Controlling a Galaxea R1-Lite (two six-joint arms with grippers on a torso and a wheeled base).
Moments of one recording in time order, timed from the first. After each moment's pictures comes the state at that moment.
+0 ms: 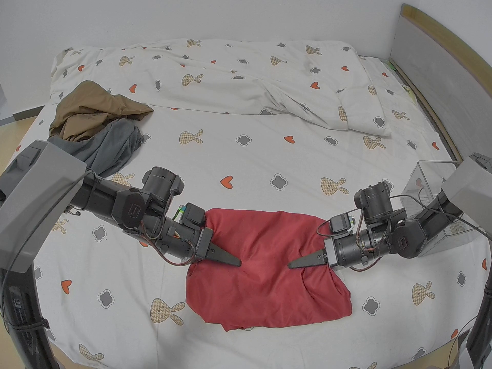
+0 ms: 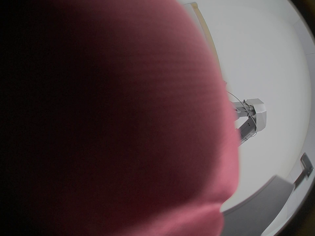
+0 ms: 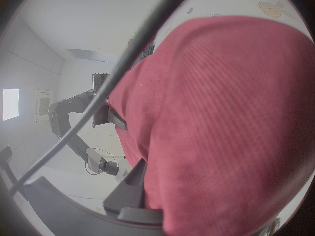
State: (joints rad) left arm -0.36 2.18 -1.32 0.19 -0.95 -0.12; right arm 0.38 2.11 -0.95 -0.36 0.90 0.34
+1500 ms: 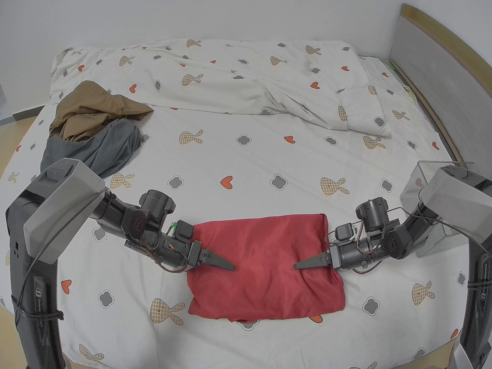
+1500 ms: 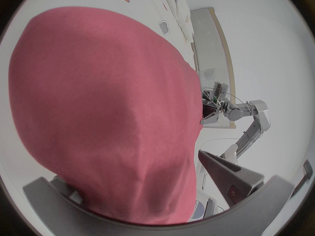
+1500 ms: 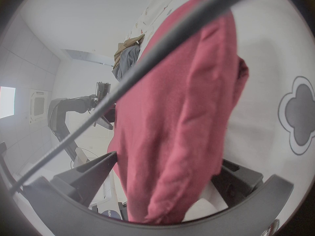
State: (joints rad) left arm -0.26 2.37 -1.35 0.15 -0.94 -0.06; right arm 0.26 2.31 -1.03 -0.37 0.92 0.20
